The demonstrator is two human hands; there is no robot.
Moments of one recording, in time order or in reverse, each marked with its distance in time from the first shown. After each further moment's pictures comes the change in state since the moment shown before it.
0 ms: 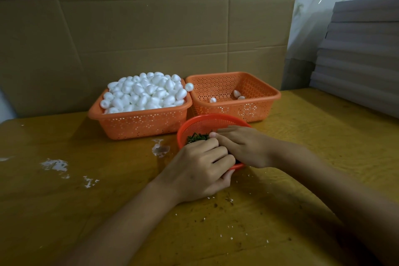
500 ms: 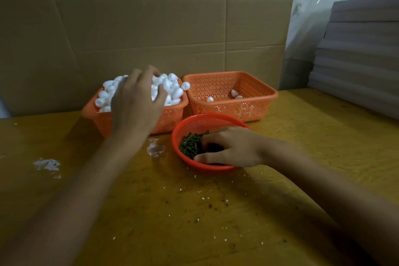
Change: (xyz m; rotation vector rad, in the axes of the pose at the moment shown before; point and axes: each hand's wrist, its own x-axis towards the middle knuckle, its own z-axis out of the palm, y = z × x) left_hand 0.015 -0.099 -0.043 0.251 0.168 -0.867; right_hand 0.012 0.003 0.000 -0.123 -0.118 0.016
